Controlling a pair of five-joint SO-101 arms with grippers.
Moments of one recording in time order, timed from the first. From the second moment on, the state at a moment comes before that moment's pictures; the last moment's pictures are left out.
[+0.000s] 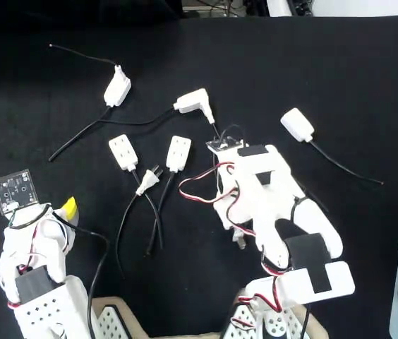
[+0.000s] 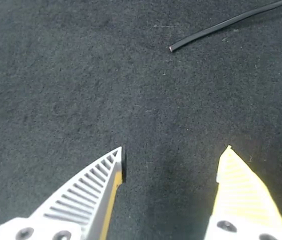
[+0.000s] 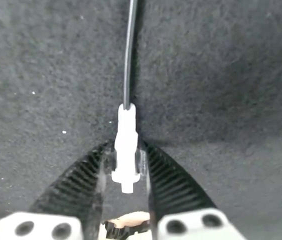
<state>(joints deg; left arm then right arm) -32.3 -99.8 92.5 58.3 -7.0 -11.6 0.7 40.8 72.5 9.9</state>
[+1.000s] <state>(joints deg) -20.9 -99.8 88.2 55.2 -3.5 -24.3 -53.1 28.2 92.4 10.1</state>
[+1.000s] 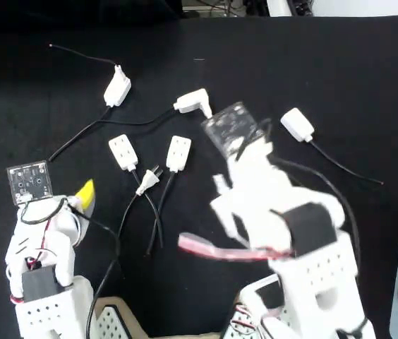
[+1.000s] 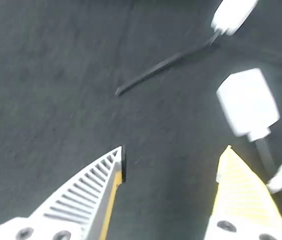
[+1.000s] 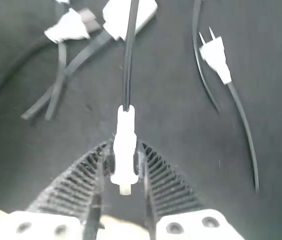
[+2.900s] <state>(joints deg) -0.4 -100.8 69.3 68.8 -2.2 -24.0 -57.8 61.9 48.3 2.2</state>
